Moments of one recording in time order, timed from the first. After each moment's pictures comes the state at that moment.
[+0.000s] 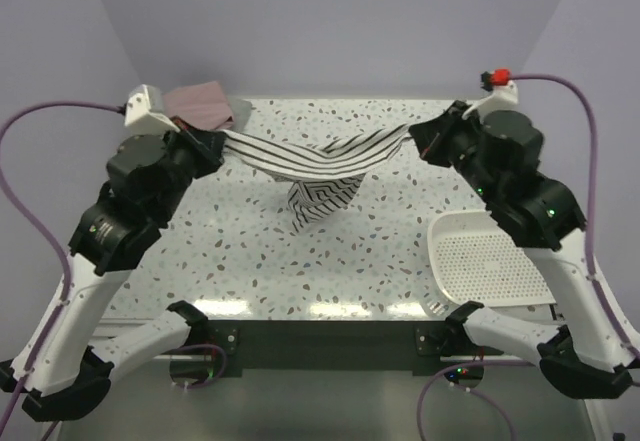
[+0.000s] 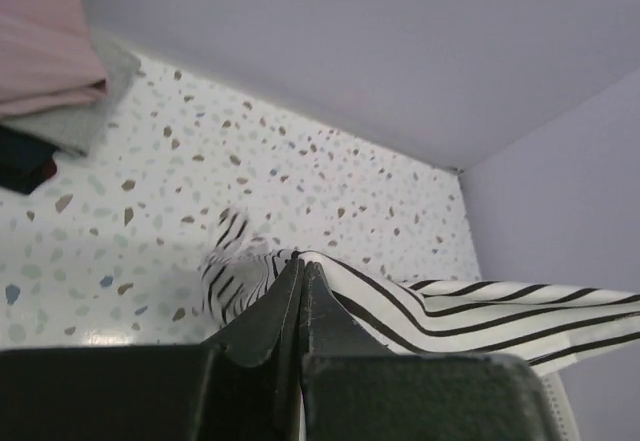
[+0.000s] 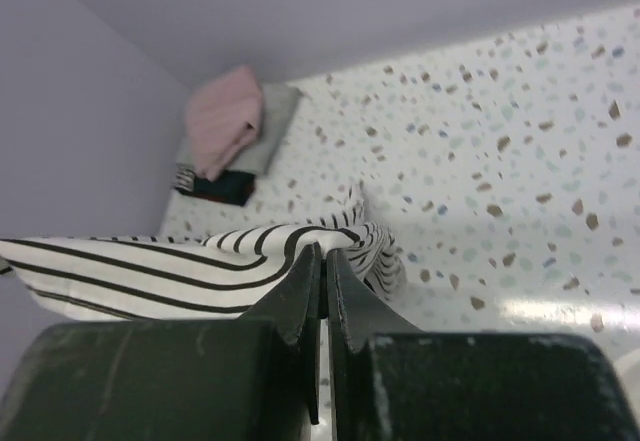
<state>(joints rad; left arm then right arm) -0.56 0.92 1.33 -0.65 -0.38 -0.69 0.58 1.09 1.53 -0.74 0.28 0.60</state>
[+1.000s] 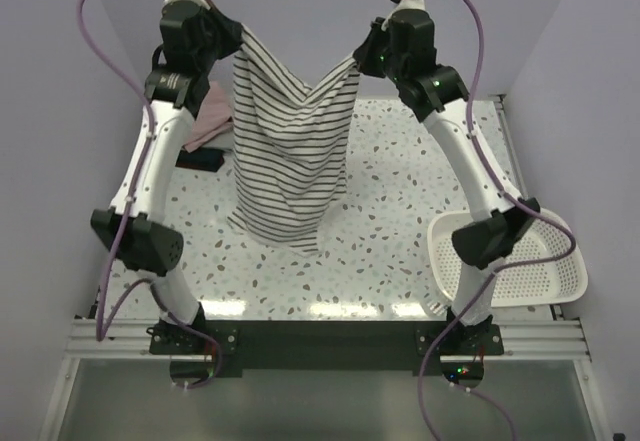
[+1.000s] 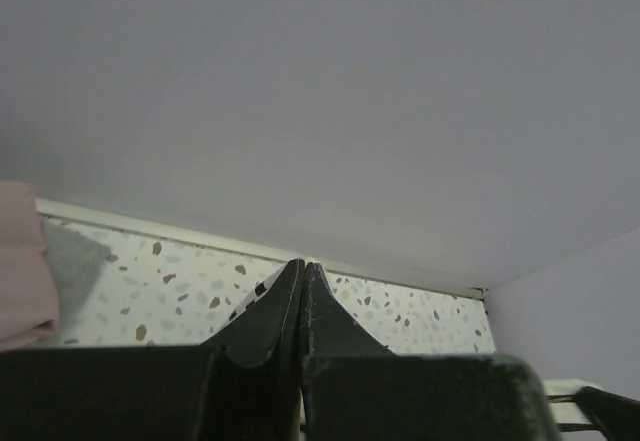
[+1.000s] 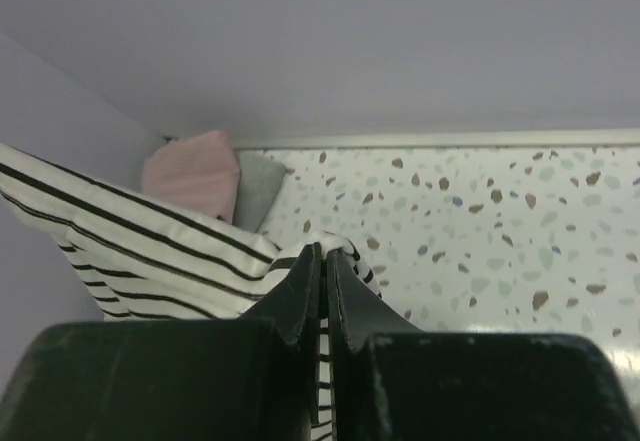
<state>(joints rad) -0.22 1.66 1.95 -0.37 -0.12 -0.59 0.47 1.78 2.14 -0.58 0.15 0.45</state>
